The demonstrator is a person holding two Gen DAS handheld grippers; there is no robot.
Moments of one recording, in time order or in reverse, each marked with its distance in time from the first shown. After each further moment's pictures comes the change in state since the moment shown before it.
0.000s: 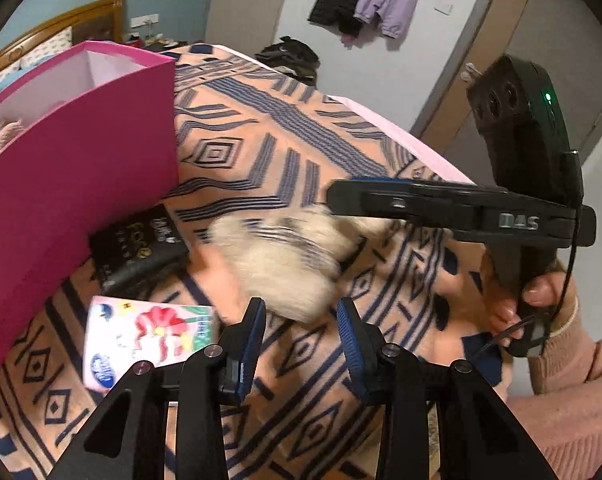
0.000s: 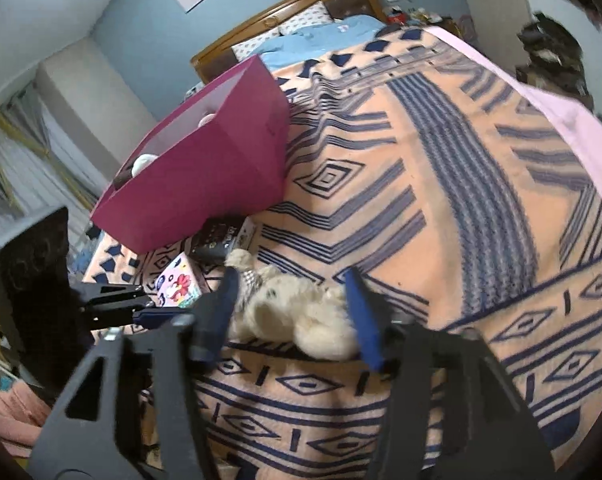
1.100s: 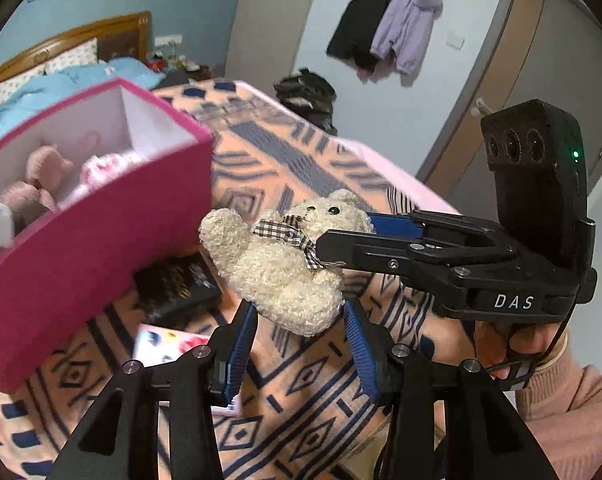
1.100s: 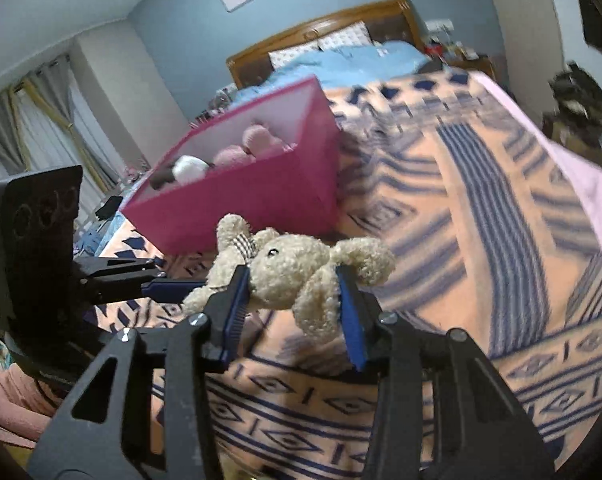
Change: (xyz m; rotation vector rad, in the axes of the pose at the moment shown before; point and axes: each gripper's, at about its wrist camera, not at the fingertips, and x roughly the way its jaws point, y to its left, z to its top) left arm -0.050 0.000 0.017 -0.046 -0.122 0.035; right arm -0.010 0.058 0.018 -0.195 -0.055 0.032
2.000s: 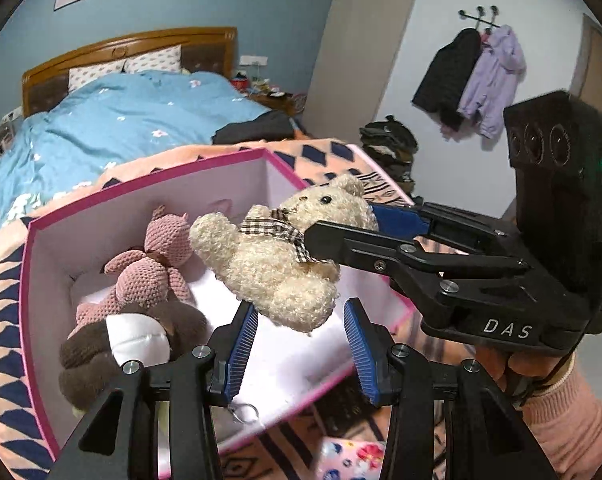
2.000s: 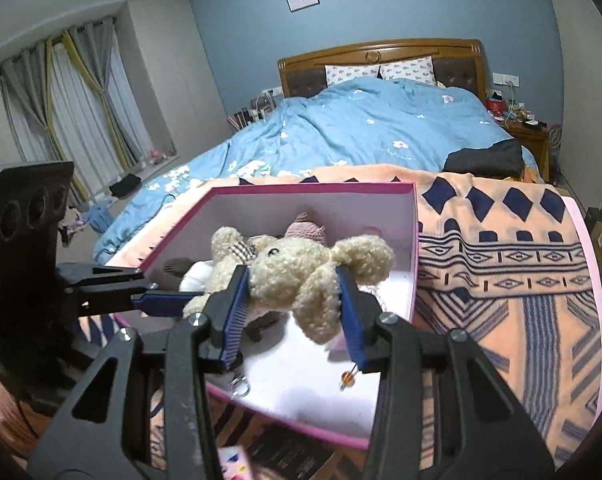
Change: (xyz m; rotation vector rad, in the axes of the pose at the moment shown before) left arm -0.030 0.127 0.088 -0.176 -0.086 0.205; right arm 0.120 0.049 0.153 -0.225 0.003 0.069
